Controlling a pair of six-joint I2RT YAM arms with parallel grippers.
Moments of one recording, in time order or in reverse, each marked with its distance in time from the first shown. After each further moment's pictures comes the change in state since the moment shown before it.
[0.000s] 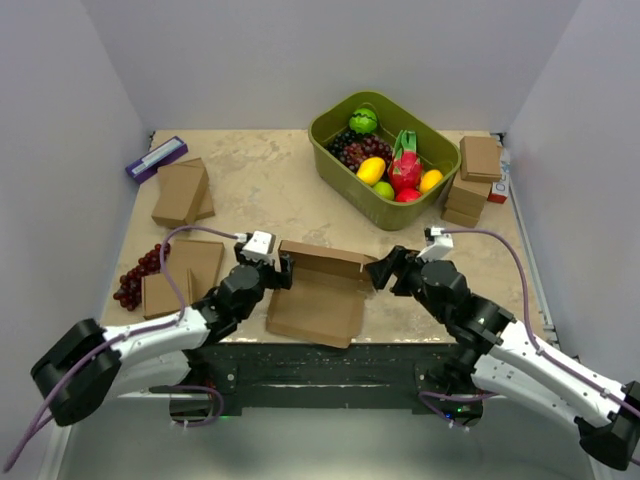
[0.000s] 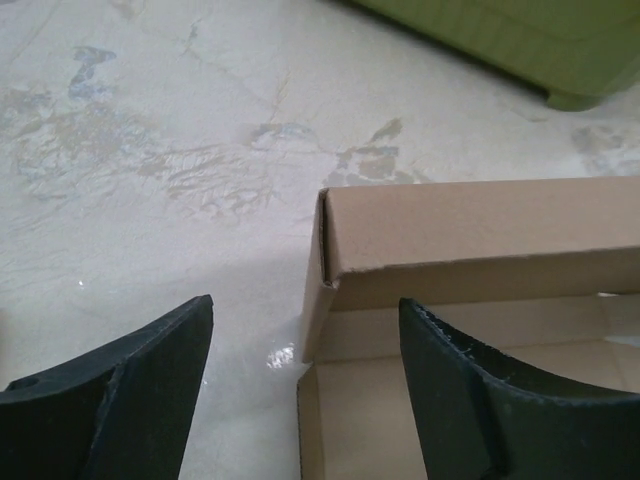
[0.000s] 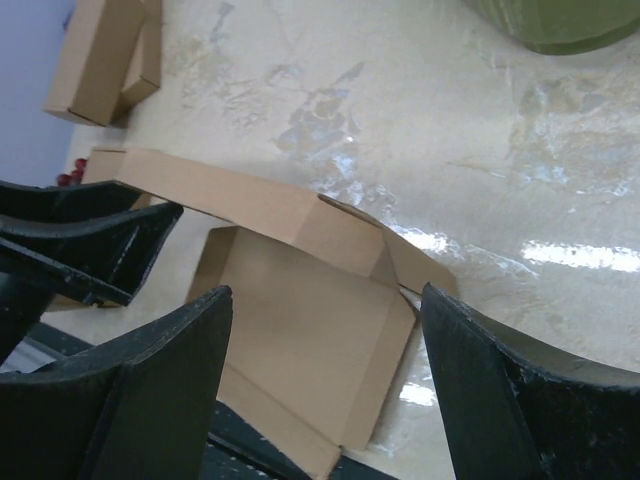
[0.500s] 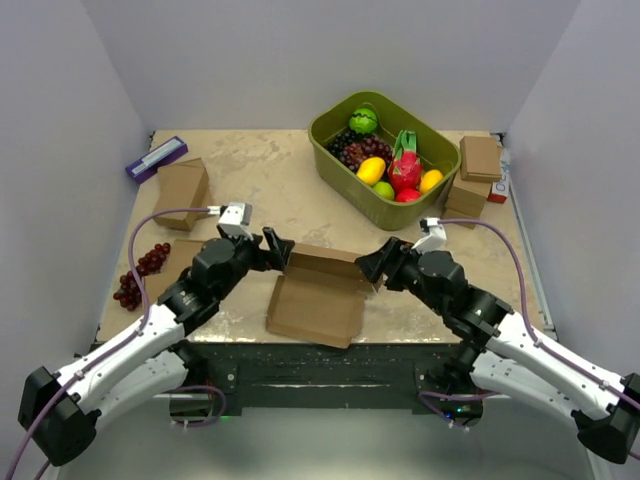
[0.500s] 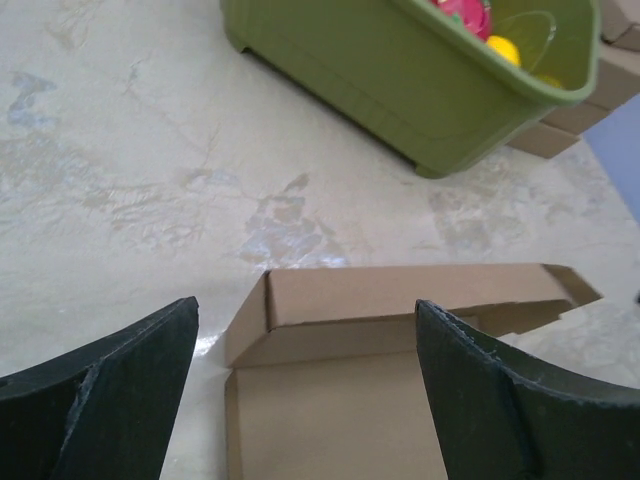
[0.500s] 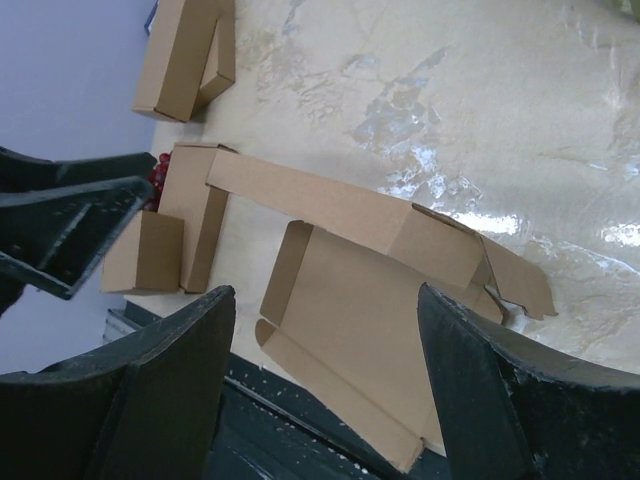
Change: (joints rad) left arm 0.138 -0.304 0.234 -0.495 0.270 -0.204; right arm 0.000 0.062 0.096 0.011 -0.105 0.110
